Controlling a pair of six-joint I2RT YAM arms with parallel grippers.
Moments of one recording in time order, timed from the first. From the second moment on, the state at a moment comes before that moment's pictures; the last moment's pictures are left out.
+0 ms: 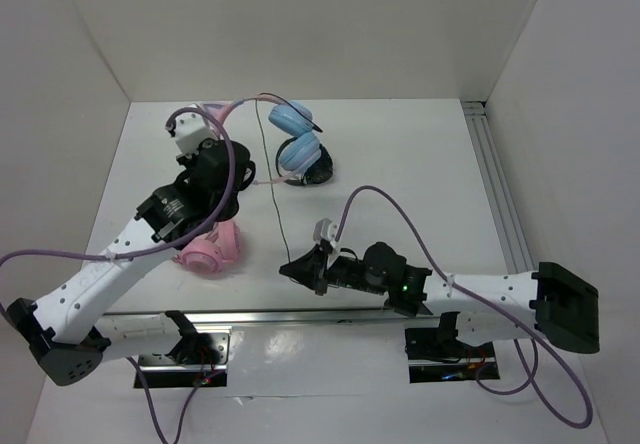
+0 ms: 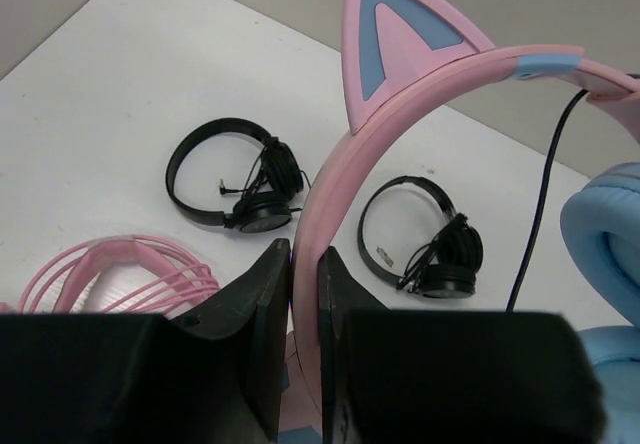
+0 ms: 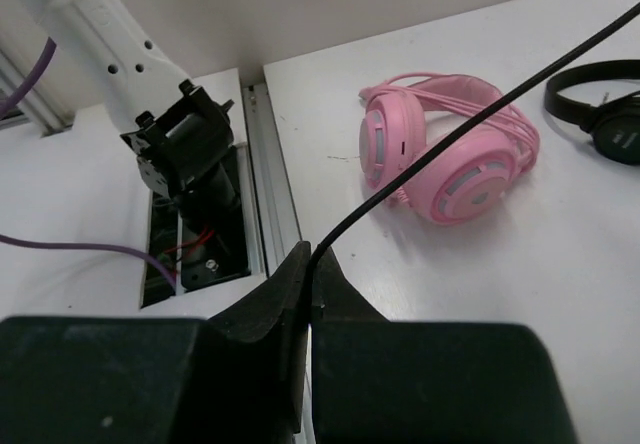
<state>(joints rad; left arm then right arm) -0.76 1.15 1.34 -0.66 -1.04 -0.71 1.19 1.14 0.49 0.70 -0.14 0.16</state>
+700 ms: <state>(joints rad) -0.75 1.34 1.27 -0.99 -0.98 -0.83 1.34 1.14 0.96 0.07 0.37 -0.18</state>
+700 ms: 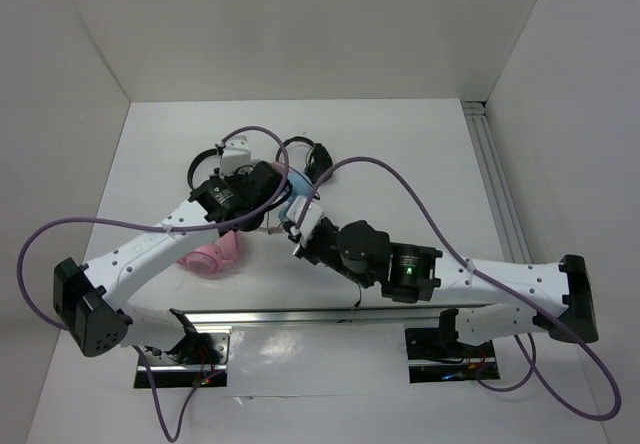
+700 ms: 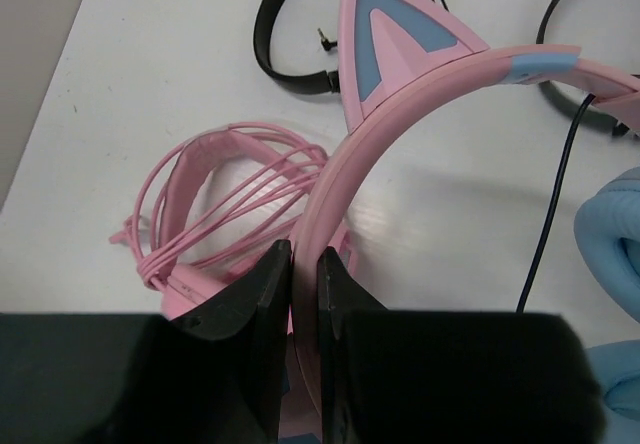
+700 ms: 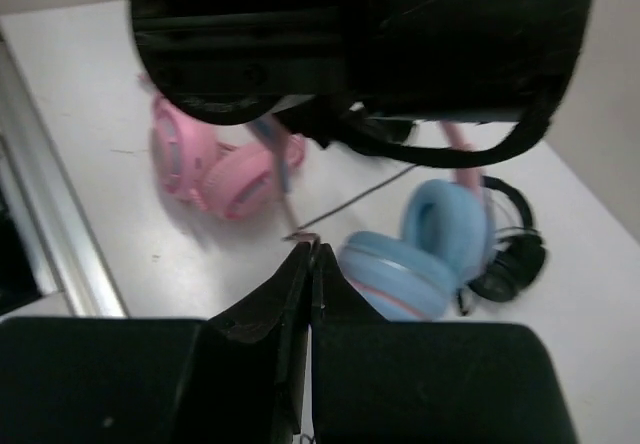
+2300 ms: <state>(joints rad) -0.90 1.03 1.17 -0.70 -0.40 -0.14 0.73 1.17 1.01 0.00 -0.03 -0.26</state>
